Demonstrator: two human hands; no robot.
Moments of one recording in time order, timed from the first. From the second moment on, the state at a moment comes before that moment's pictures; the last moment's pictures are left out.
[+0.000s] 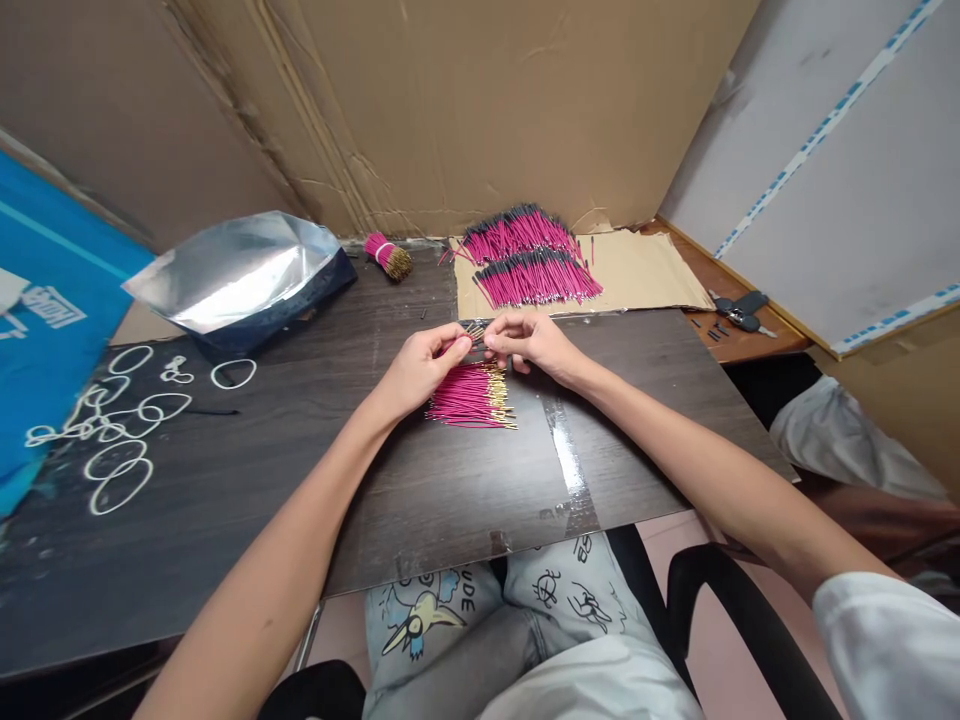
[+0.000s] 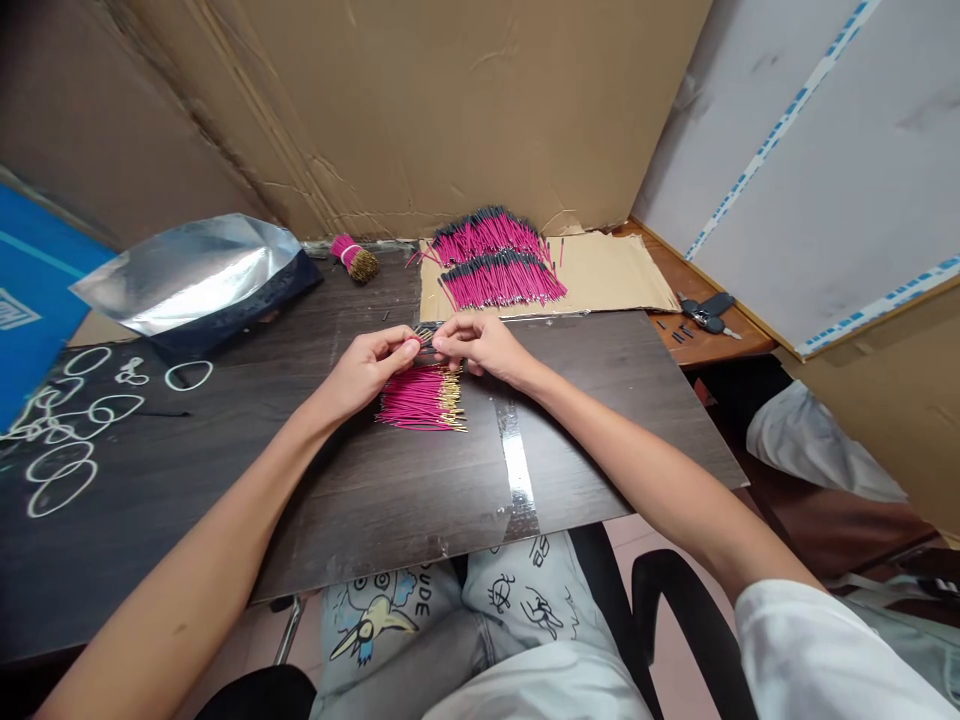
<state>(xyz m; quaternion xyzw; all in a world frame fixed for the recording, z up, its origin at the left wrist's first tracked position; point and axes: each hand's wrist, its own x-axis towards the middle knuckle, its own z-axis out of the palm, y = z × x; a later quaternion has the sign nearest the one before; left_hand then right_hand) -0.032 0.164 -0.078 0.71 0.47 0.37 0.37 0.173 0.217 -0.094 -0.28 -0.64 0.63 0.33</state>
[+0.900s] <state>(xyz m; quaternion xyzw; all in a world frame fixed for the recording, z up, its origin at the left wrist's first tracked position) -0.039 0.164 -0.078 0.73 0.49 0.38 0.29 0.171 0.215 -0.105 -0.28 -0.73 0.45 0.42</state>
